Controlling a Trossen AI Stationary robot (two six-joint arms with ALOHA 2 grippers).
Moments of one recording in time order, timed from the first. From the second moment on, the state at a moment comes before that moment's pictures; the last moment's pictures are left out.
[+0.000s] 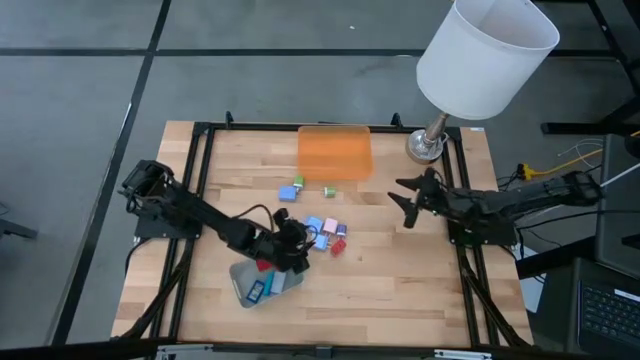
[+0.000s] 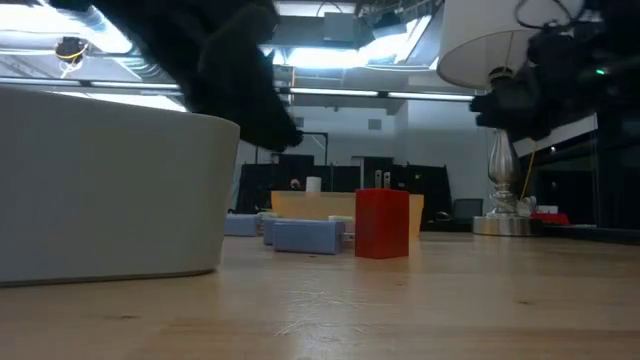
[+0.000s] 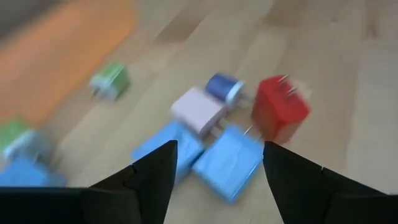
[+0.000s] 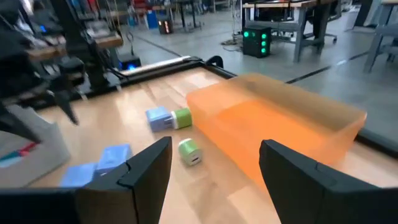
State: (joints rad) left arm -0.40 1.66 0.92 -0.08 -0.68 -0.56; right arm 0.16 0.57 0.13 0.25 0.59 0.22
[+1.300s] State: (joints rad) left arm -0.33 1.54 0.50 0.94 -0.31 -0.07; right arm -0.16 1.68 0.65 0.50 -0.02 0.03
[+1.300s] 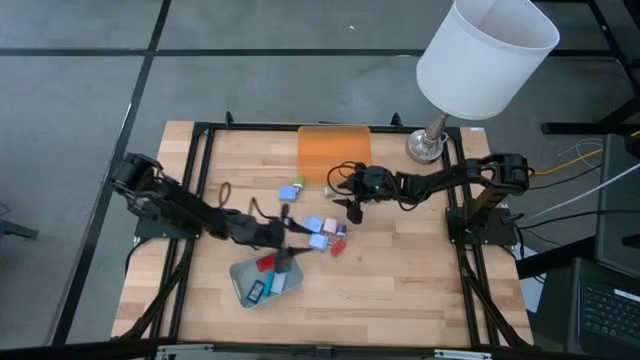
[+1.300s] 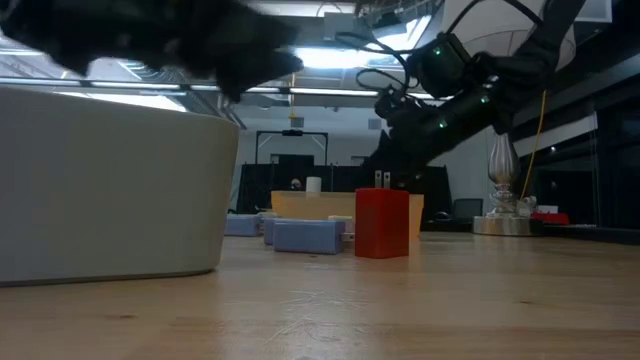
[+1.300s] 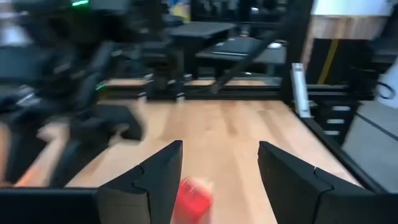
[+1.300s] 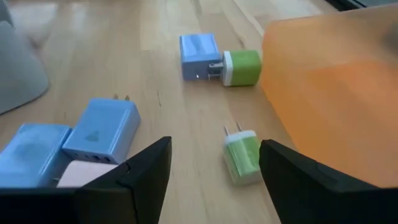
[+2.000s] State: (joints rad) left arm -0.37 1.38 0.30 0.97 -0.51 -0.13; right arm -0.18 1.86 0.73 0.49 -0.04 0.04
